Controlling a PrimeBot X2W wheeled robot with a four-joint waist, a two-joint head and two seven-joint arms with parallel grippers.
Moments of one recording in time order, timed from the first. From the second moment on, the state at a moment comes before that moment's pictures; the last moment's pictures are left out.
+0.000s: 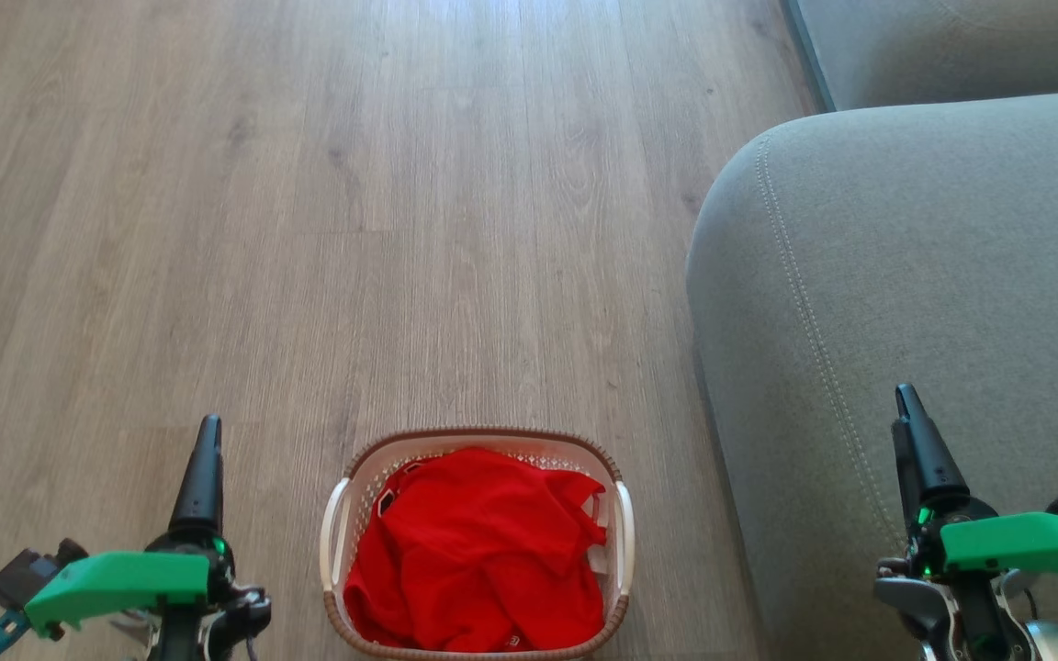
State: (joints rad) left arm 0.00 0.04 0.01 0.24 -1.39 -0.12 0.00; right arm 0.00 -0.04 -0.06 0.19 1.41 0.12 0.01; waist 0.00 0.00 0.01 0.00
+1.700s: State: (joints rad) left arm 0.00 0.06 -0.06 0.17 -0.58 -0.11 -0.14; right arm 0.01 -0.07 0.04 0.11 0.66 0.12 -0.14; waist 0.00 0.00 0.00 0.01
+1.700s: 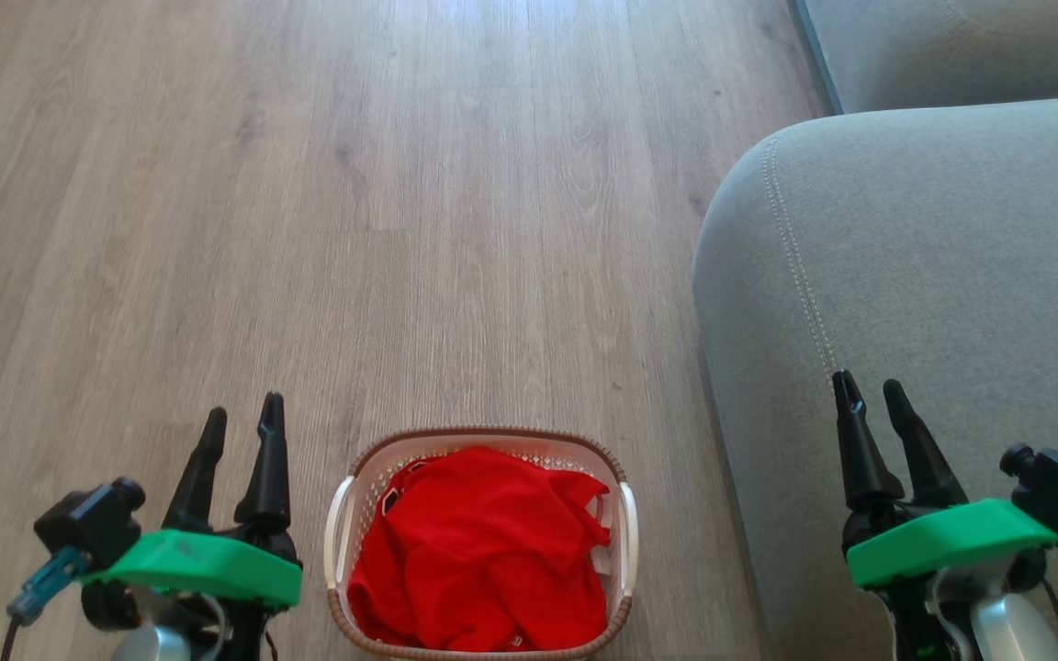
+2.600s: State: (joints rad) left arm 0.00 0.06 -0.09 0.13 -0.26 -0.12 -0.22; right arm 0.01 -0.07 0.06 0.06 0.36 0.12 -0.21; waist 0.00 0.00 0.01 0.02
